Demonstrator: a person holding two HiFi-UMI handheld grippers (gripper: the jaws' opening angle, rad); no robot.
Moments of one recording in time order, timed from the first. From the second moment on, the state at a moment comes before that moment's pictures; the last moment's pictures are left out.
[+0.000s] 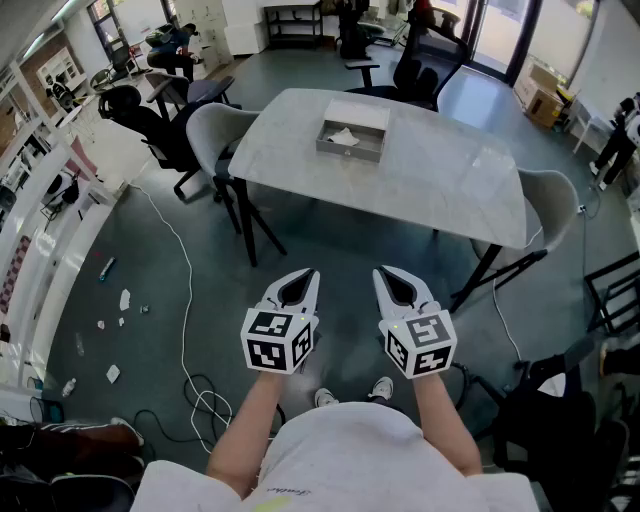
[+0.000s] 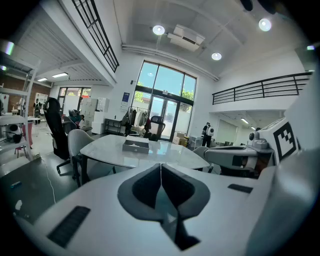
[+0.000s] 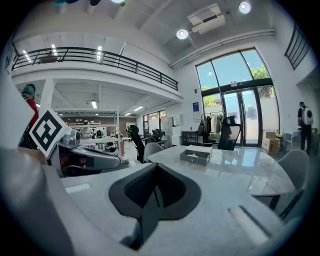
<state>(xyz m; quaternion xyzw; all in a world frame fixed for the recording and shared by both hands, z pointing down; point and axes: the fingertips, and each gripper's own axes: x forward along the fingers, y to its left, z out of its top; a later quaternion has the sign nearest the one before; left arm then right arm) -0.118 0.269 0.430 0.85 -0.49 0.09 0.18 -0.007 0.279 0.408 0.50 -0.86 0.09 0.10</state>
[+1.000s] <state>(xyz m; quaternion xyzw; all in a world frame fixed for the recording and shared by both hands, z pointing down) -0.117 0.168 0.455 0.84 -0.49 0.12 0.20 -0.011 0.175 0.436 0.48 -0.86 0.12 0.09</state>
